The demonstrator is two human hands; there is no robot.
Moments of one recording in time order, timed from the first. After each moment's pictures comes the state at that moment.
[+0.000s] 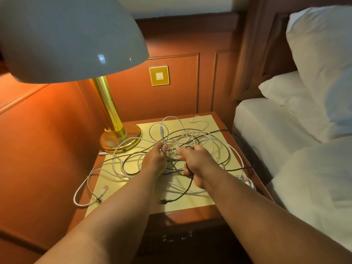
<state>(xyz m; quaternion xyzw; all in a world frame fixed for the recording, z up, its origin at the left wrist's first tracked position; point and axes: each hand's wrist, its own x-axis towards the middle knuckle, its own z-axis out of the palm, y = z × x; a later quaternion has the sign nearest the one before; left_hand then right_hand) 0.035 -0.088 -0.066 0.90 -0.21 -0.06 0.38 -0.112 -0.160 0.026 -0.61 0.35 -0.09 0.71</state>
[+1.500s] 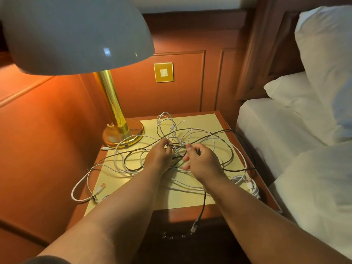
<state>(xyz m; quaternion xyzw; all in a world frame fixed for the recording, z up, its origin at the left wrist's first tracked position) 0.029 -0.092 -0.063 0.91 -0.22 -0.03 0.34 -0.131 -0.155 0.020 -0.78 0.29 -0.17 0.53</state>
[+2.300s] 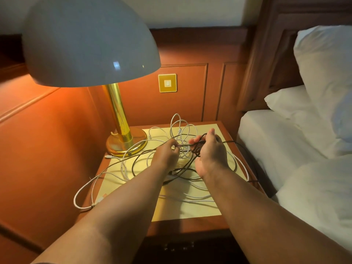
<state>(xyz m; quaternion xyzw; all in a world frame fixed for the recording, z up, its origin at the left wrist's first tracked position) 0.040 -0.112 -0.037 0.89 -0.23 -0.07 0.40 -0.089 -0.168 0.054 -0.42 0.32 -0.33 0.78</state>
